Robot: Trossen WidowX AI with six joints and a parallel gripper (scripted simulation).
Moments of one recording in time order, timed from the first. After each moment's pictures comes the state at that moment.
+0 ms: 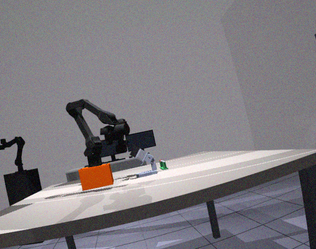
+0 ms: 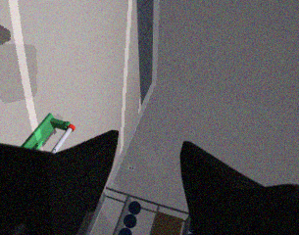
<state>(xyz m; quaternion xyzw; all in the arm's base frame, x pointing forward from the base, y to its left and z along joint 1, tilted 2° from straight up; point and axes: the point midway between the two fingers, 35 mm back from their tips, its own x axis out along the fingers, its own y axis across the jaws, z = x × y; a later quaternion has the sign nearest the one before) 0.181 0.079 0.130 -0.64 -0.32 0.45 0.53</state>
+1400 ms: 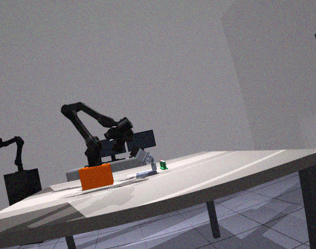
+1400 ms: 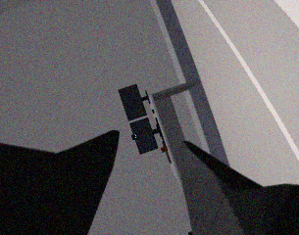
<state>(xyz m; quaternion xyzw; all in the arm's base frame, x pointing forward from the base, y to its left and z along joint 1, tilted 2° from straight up) 0.170 0.122 0.139 -0.63 -0.55 -0.30 -0.45</state>
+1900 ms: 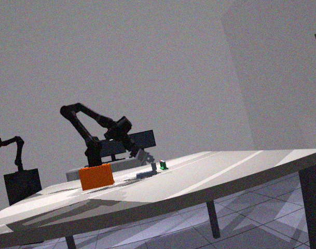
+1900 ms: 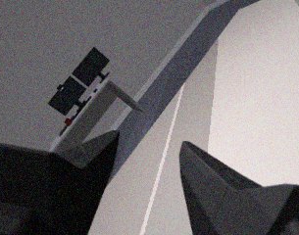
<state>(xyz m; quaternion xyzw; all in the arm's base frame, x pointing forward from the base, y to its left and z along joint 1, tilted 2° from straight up) 0.172 0.120 0.140 -0.32 -0.32 -0.53 -0.72</state>
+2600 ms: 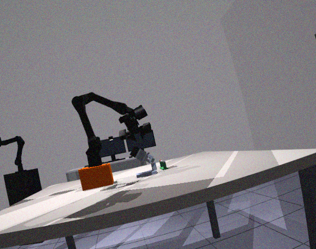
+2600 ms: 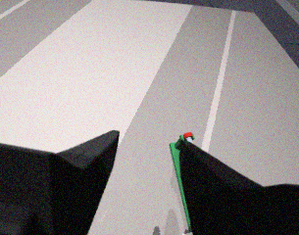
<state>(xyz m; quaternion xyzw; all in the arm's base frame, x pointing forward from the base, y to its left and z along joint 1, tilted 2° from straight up) 0.252 0.123 0.128 0.24 -0.21 -0.60 -0.73</state>
